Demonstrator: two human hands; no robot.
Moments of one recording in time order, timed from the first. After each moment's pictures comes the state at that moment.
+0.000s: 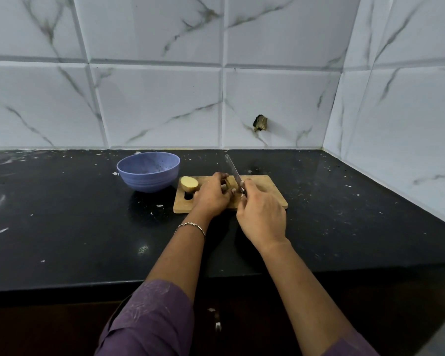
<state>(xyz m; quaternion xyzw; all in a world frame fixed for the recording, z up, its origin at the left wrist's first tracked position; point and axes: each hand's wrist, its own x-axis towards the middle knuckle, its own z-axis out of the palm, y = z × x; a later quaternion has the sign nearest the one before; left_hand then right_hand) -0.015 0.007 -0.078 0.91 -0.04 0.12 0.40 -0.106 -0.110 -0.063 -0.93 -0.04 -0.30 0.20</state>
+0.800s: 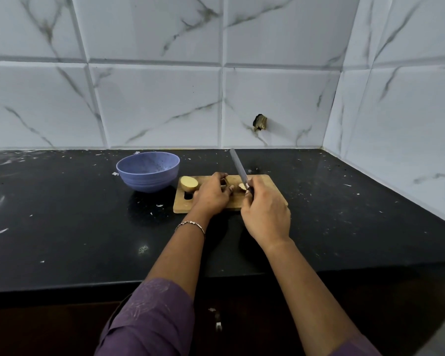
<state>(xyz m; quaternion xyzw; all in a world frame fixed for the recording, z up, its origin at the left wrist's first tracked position) -0.015 0.006 -0.073 0.91 -0.03 0.11 0.39 -0.109 -0.116 -0.060 -0.91 -0.03 -0.33 0.25</state>
